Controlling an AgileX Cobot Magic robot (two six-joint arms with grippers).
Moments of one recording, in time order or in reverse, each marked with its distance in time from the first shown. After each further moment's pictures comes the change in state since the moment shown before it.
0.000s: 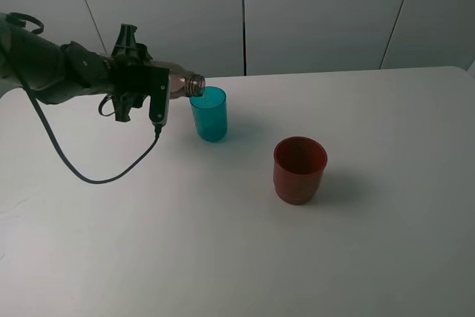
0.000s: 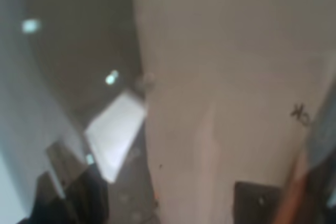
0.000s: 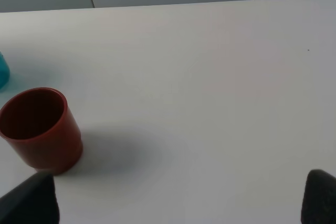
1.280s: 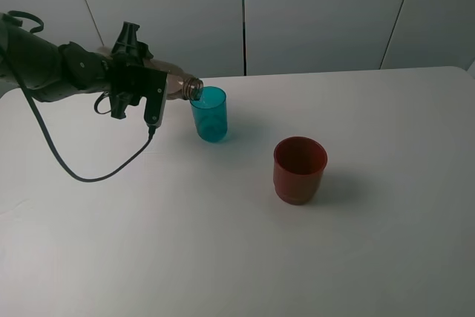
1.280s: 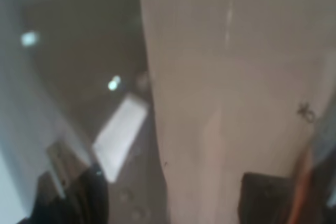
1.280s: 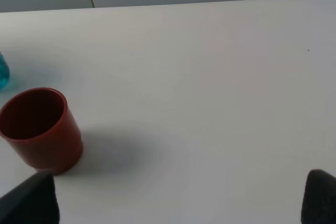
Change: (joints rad) left arm 0.012 0.000 -0.001 0.121 -0.006 0.000; right arm 0.000 0.000 0.000 0.000 0.000 0.000
